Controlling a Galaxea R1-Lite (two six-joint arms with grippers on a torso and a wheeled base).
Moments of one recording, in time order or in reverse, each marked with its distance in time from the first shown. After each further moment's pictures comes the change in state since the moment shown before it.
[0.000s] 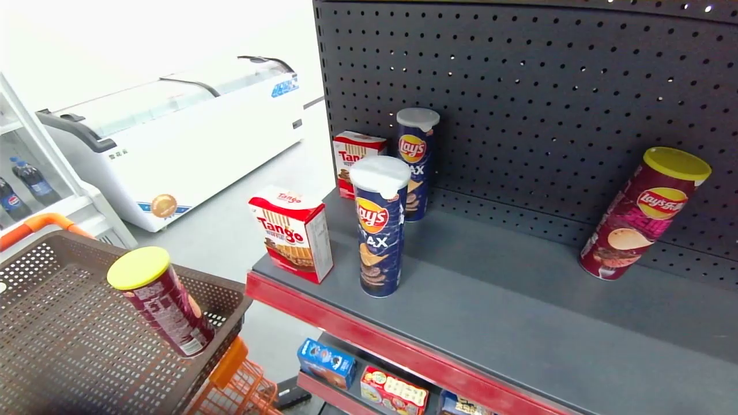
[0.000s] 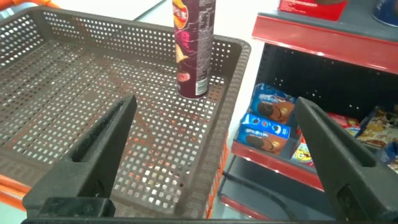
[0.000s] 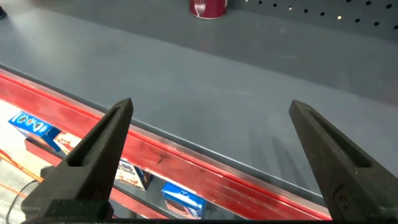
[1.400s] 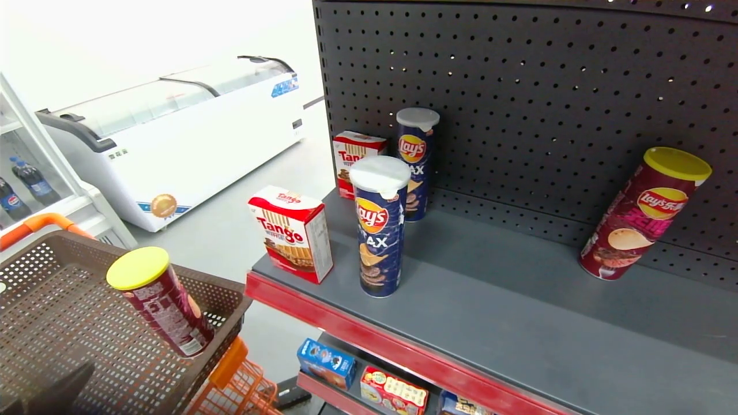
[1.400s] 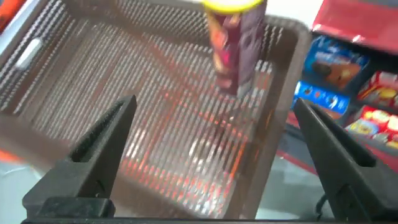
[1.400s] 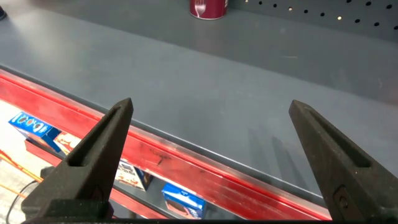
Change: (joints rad) left arm -0.026 0.802 -0.380 -0.044 0.198 0.101; right arm 0.000 0.000 0.000 -0.001 0.000 0.000
